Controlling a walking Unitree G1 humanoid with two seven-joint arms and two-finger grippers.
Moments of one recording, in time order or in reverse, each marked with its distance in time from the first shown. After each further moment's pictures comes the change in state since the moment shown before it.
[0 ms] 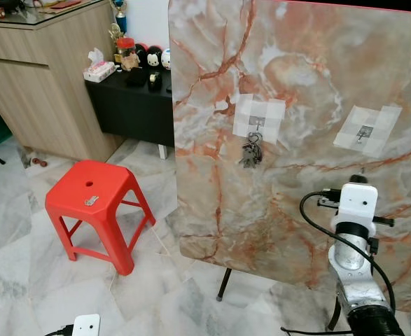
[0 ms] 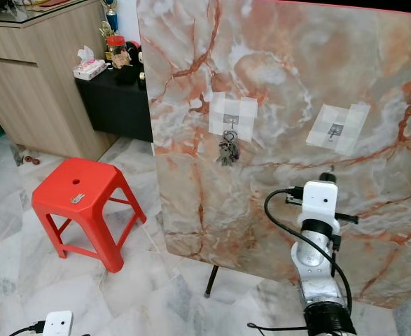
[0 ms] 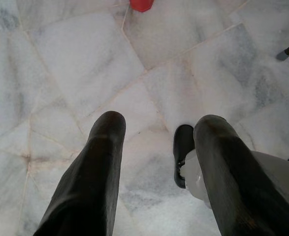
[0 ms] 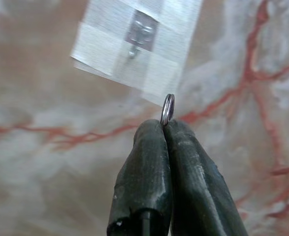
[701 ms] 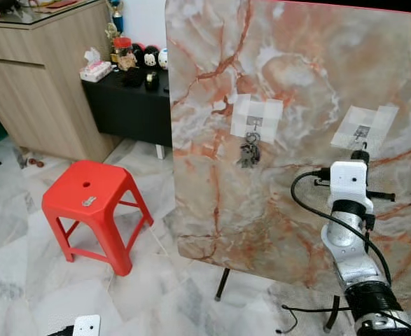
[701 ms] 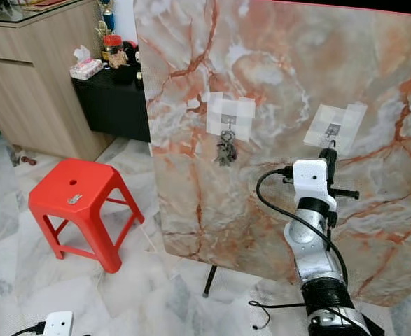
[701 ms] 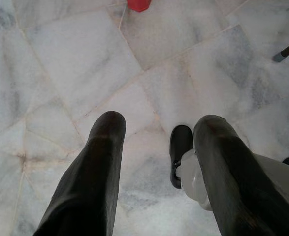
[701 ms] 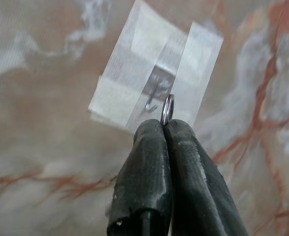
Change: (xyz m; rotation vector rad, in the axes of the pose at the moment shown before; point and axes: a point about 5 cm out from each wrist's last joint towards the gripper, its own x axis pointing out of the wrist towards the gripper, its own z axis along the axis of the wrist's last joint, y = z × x) left arm 0.000 -0.001 -0.001 -0.018 0.000 0.002; right arm 0.018 0.018 0.029 -0.028 -0.070 0.012
